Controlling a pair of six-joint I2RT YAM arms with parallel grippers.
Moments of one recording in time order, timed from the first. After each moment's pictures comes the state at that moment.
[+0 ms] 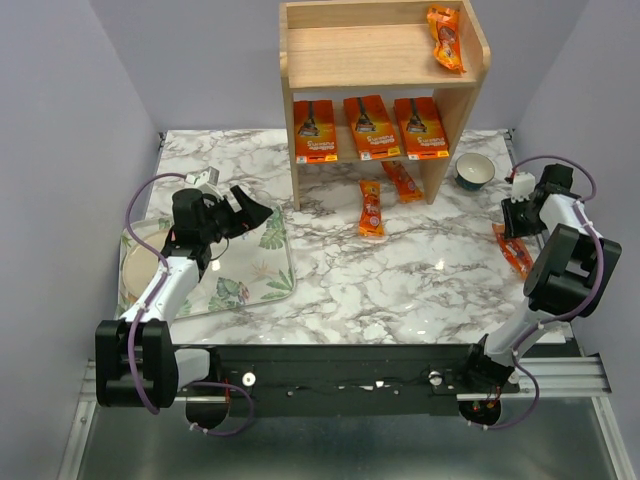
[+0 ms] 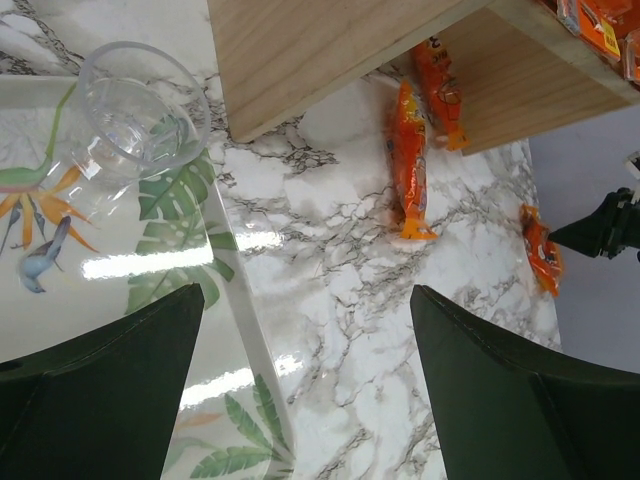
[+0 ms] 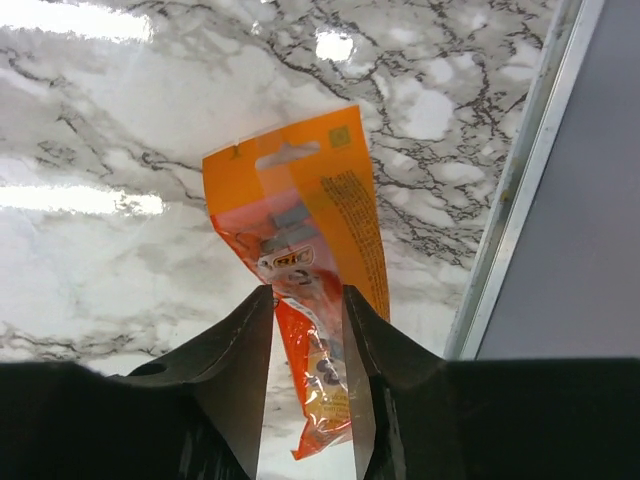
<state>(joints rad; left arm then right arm) -0.02 1.21 0.68 0.13 0.52 -0.60 -0.43 1.77 1.24 -0.58 -0.15 -0.57</state>
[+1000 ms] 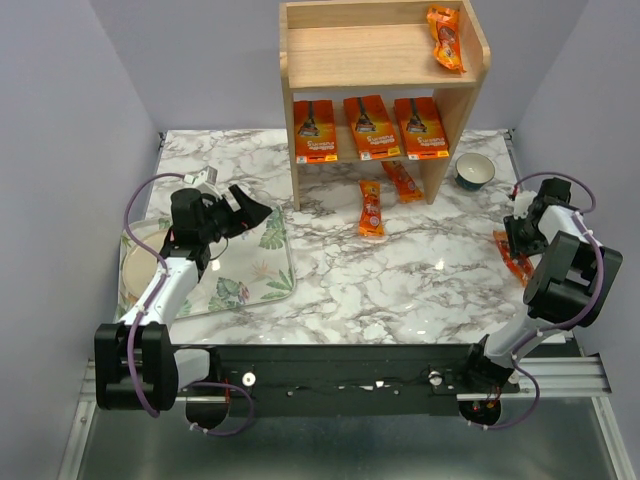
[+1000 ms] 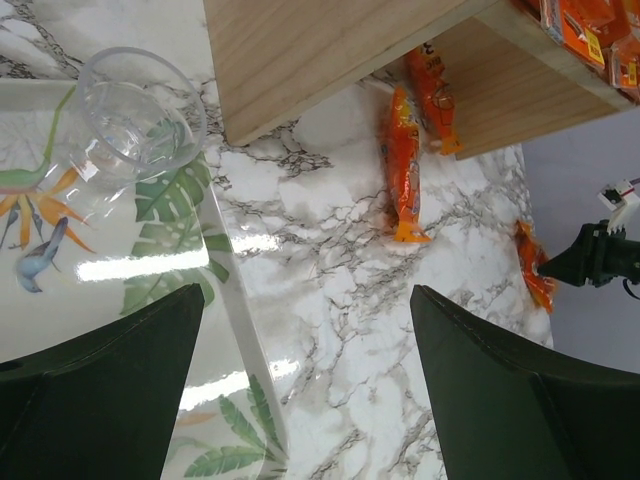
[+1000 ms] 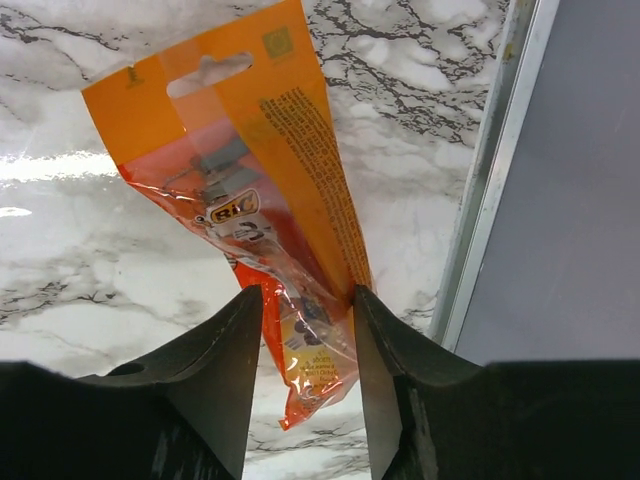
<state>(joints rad) -0.01 1.20 0.68 0.13 0.52 -0.62 -0.45 1.71 1.12 -0.61 0.01 -0.54</state>
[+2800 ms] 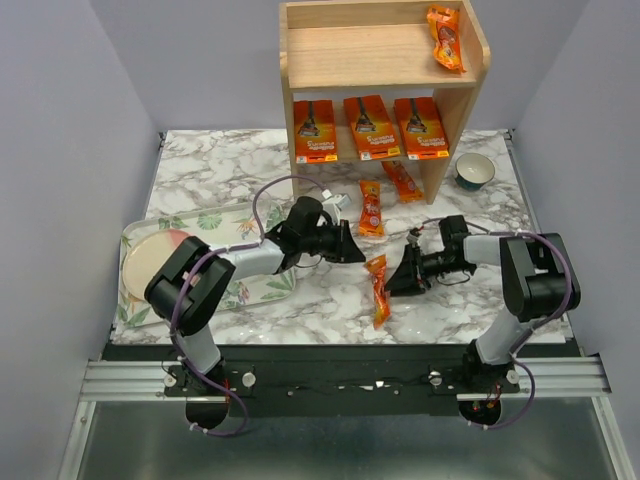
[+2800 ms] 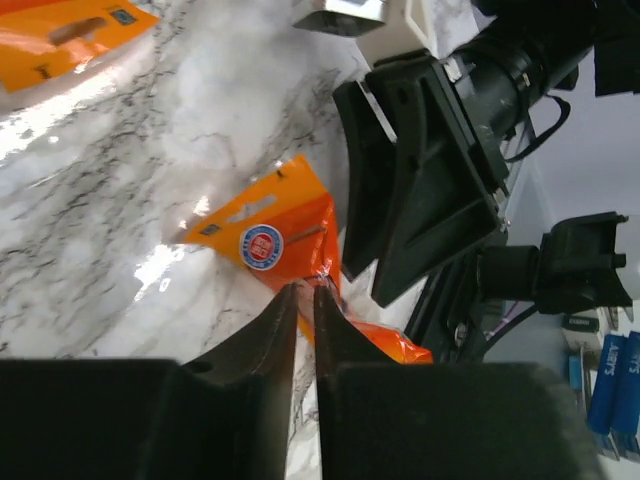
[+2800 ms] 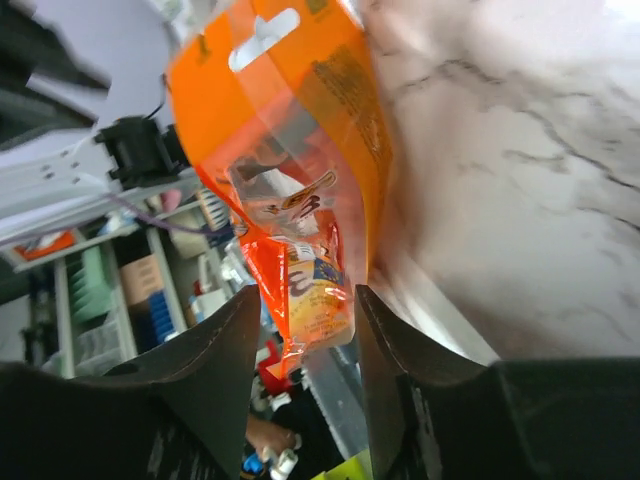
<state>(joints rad) -0.66 1.72 0.89 0.33 0.60 -0.62 0.10 1.72 0.71 -0.41 -1.12 0.20</state>
